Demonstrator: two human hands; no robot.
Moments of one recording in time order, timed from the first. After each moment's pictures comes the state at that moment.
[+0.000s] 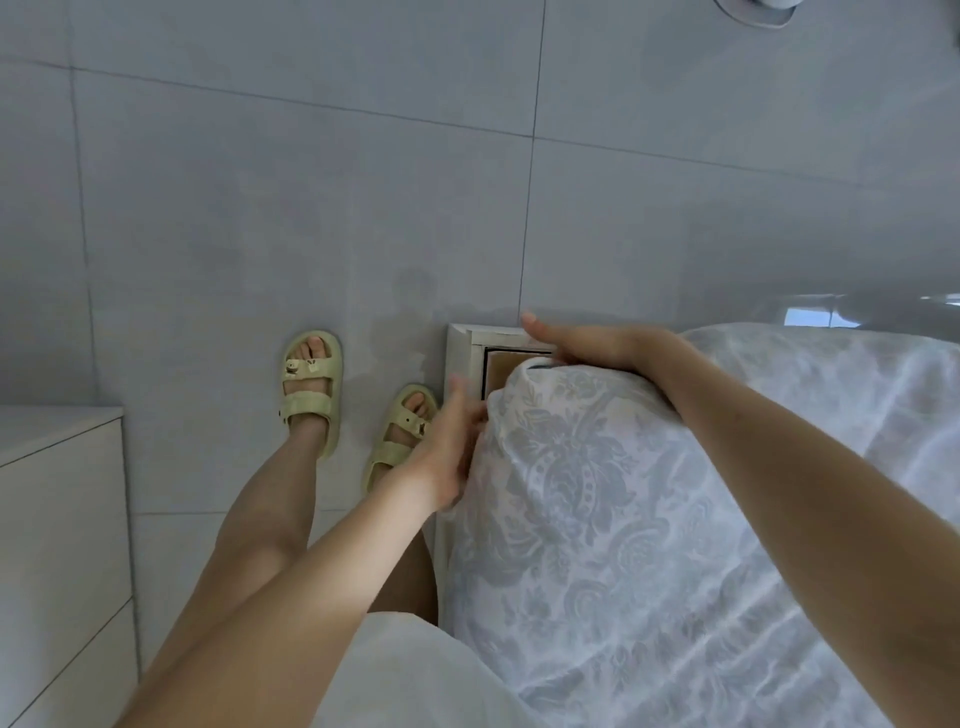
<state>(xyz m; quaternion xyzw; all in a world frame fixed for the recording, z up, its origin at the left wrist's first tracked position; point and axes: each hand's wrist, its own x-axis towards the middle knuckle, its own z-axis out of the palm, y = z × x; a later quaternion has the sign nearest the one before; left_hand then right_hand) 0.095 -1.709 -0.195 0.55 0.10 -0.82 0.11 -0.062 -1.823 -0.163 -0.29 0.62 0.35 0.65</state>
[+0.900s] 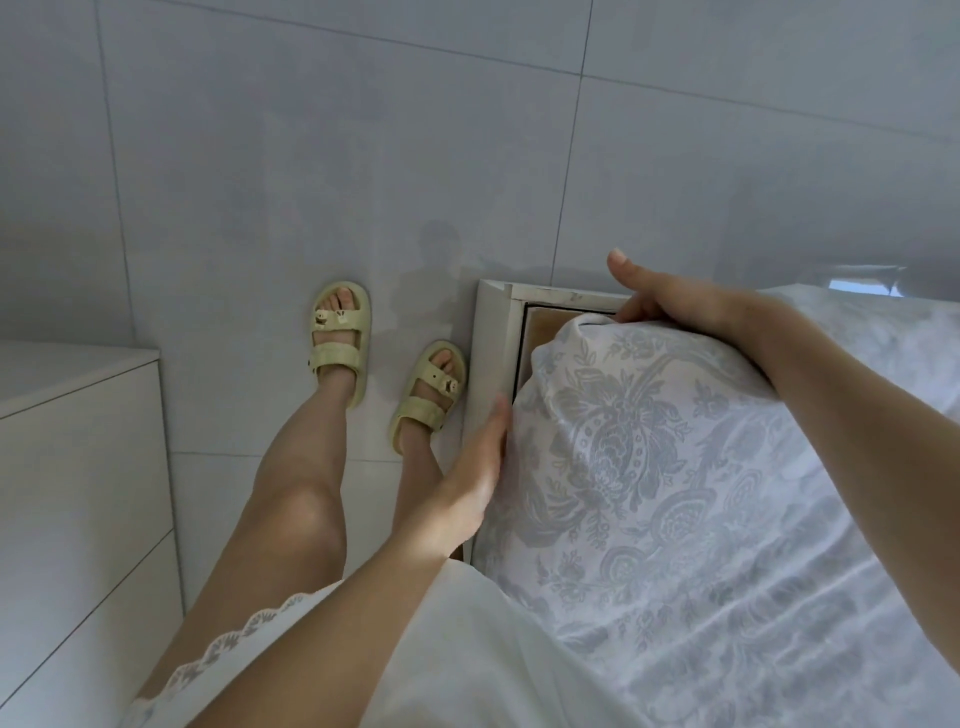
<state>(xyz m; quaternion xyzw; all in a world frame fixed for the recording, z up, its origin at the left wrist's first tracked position) 0.099 -1.637 -0.212 0.62 0.06 -0.77 0.13 -0.089 -1.817 -0.168 -0.30 0.68 0.26 0.62</state>
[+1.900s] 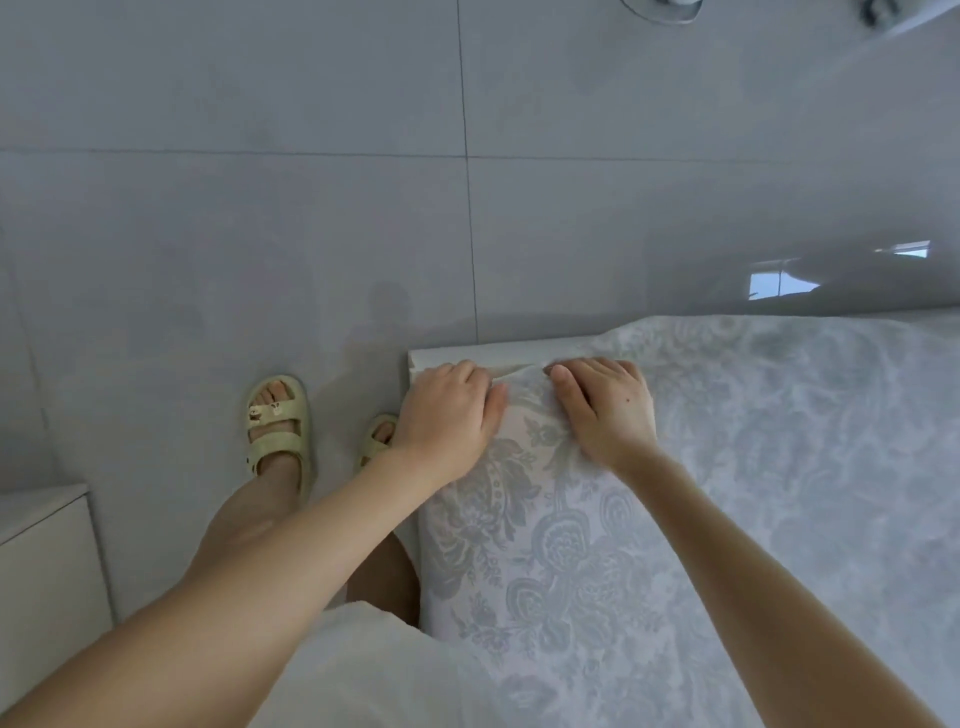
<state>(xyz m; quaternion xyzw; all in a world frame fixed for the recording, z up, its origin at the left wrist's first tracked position) 0.061 -1.762 -0.202 0.52 -0.77 -0.36 0.04 -0.124 -1.748 -0.167 -0.66 0.71 0.01 0.25</state>
